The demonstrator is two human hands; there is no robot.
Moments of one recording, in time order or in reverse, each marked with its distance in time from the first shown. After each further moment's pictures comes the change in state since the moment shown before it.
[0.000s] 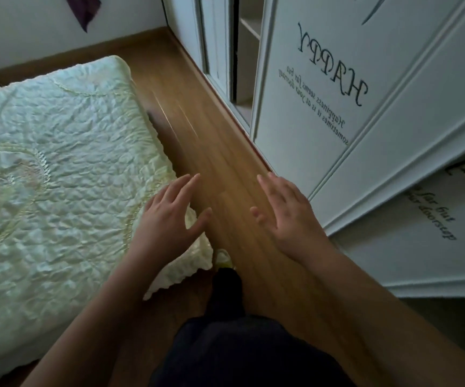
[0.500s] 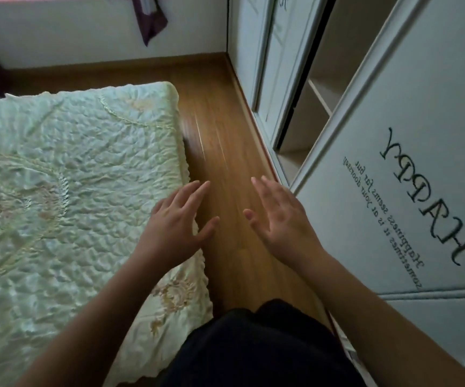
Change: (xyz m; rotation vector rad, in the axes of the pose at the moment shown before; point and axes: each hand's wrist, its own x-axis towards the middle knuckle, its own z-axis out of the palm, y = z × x) left_hand 0.284 -0.133 -0.053 0.007 0.055 -0.172; right_hand 0.378 -0.028 0.006 0.027 -0.051 -0.226
